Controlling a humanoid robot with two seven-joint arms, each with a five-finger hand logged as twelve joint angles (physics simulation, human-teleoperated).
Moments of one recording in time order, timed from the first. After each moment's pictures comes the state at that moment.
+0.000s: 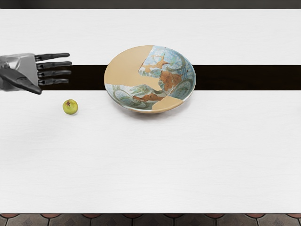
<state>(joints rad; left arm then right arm) -0.98 1.08 -0.38 -1.30 -0.27 -0.61 0.36 0.05 0.00 0.10 0.12 0.10 0.04 -0.45</state>
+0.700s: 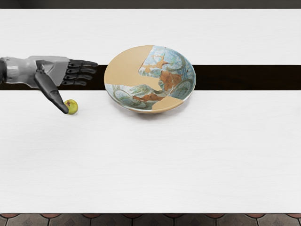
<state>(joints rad) -1.05 0.91 -0.47 -1.33 0.29 -0.59 0.36 0.05 0.00 0.09 0.12 0.09 0.04 -0.44</state>
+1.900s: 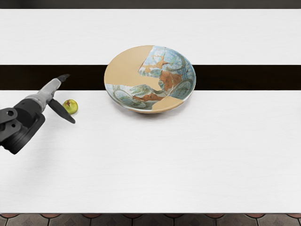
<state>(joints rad) -0.85 0.67 -0.24 -1.33 0.94 0.42 0.35 0.05 0.00 0.08 0.12 0.09 0.04 -0.44</state>
